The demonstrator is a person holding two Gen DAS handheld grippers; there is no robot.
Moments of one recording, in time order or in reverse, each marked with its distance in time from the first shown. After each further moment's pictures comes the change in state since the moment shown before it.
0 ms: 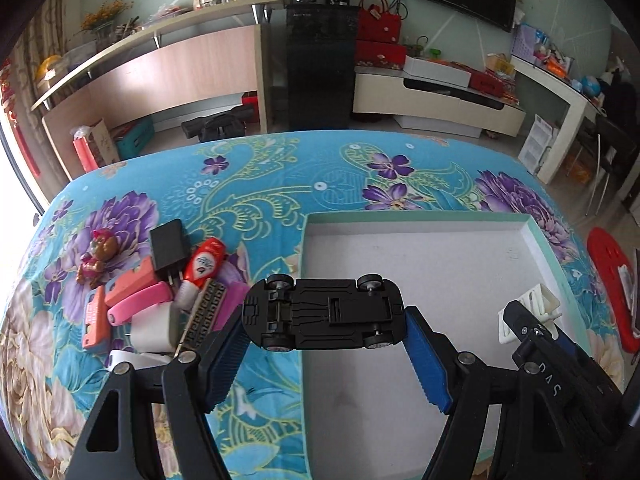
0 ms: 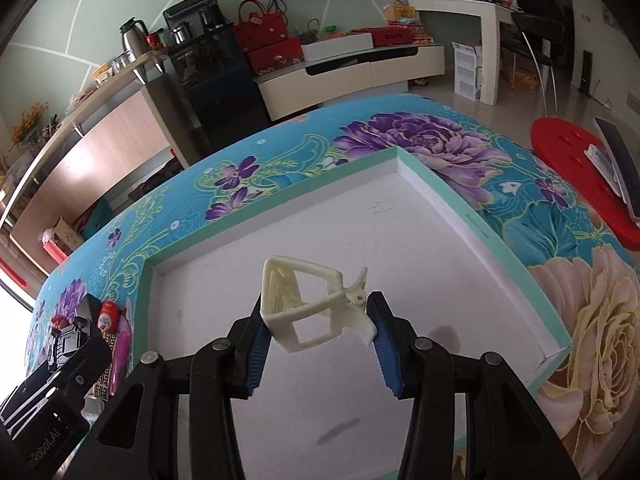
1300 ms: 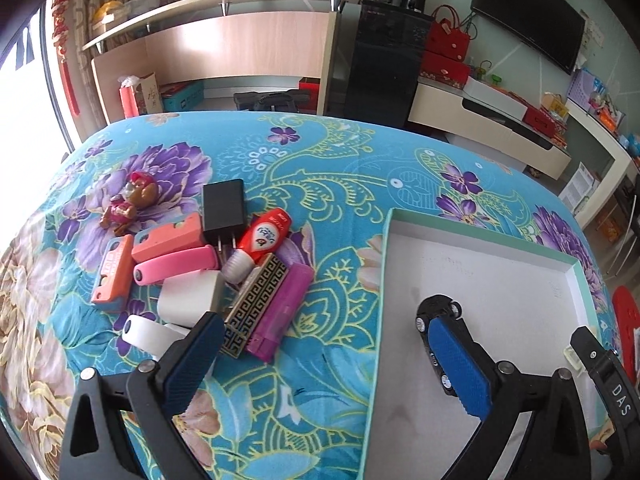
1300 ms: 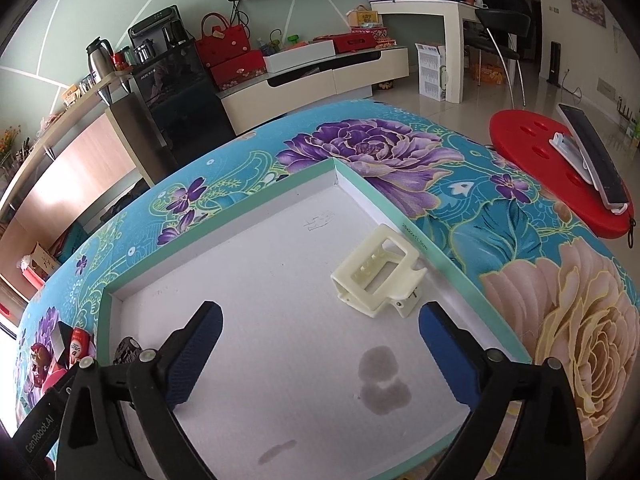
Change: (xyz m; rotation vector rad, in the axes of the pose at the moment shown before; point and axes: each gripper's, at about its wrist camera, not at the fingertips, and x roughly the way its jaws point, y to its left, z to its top) left arm 0.013 0.064 -0.015 -0.239 -0.007 0.082; right arm -0.003 -0.020 0.007 0.040 -0.052 -0.065
